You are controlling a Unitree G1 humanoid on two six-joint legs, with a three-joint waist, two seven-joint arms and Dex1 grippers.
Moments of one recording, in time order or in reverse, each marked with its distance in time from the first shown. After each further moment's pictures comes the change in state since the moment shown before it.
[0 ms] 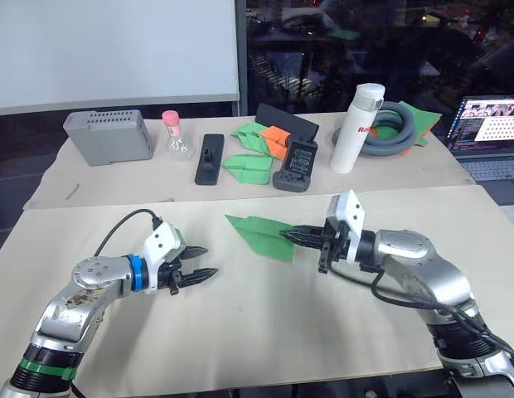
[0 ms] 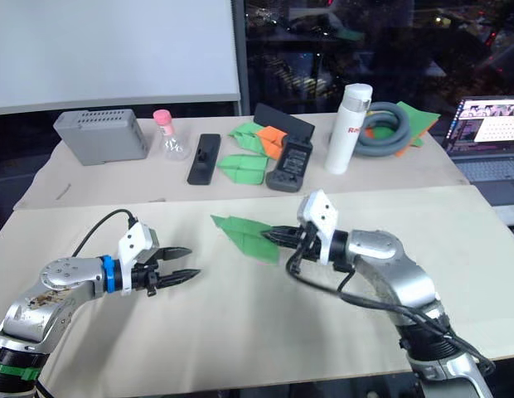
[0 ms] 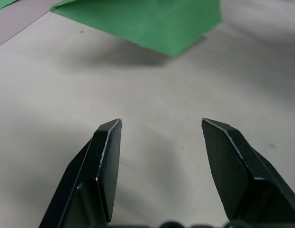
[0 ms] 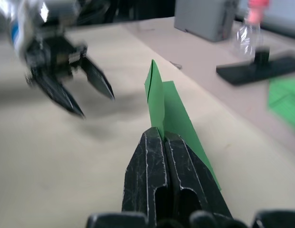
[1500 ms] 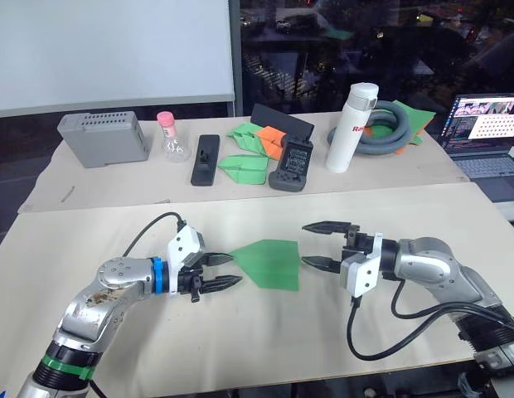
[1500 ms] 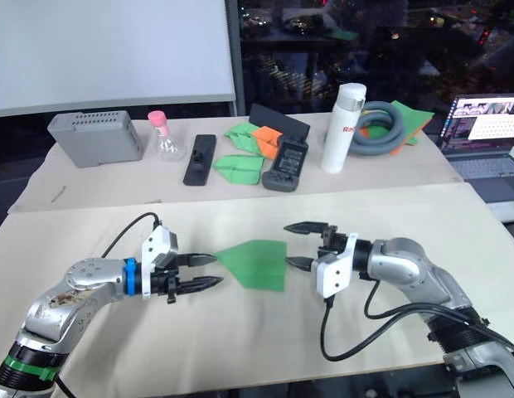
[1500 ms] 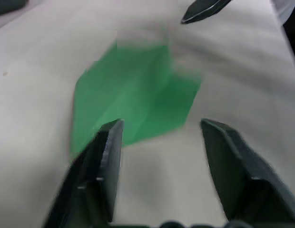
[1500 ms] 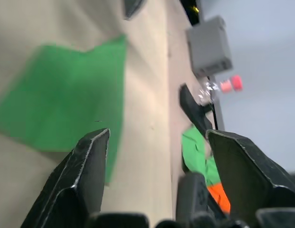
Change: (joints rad) left arm -0.074 -0.087 -0.082 -0.055 -0.083 0.061 -0.036; right arm 0.031 -0.210 0.029 0.285 -0.437 -0.889 -0.177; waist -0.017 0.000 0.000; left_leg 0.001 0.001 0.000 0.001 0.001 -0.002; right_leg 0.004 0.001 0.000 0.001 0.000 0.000
